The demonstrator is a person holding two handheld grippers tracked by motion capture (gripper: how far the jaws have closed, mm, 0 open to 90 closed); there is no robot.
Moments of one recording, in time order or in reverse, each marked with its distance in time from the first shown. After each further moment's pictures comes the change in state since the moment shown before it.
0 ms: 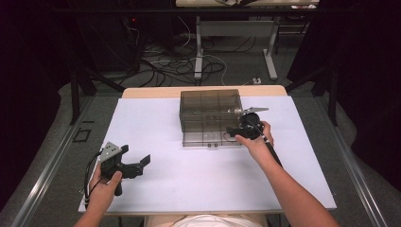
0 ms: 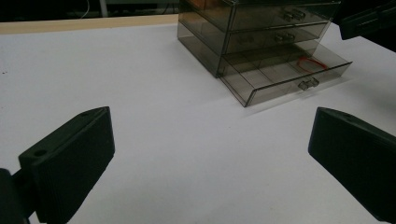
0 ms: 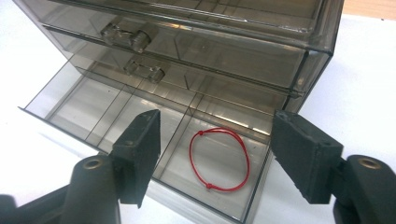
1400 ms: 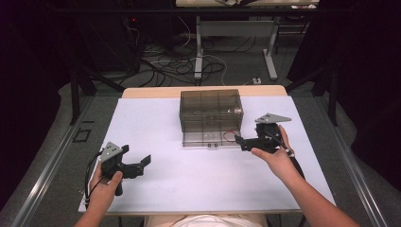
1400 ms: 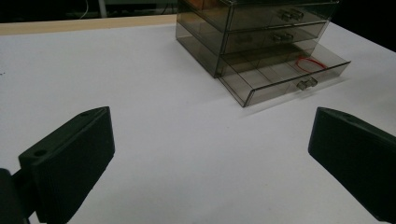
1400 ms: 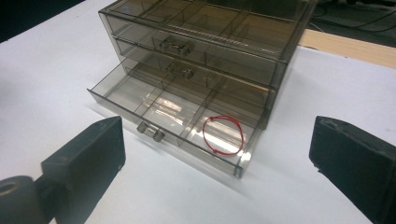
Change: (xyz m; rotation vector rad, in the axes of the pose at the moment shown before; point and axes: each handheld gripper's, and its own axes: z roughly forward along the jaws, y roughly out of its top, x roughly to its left) left arm -0.002 0.000 0.001 -0.005 -0.003 -0.005; right arm 0.007 -0.016 -0.084 -0.111 0.041 -0.087
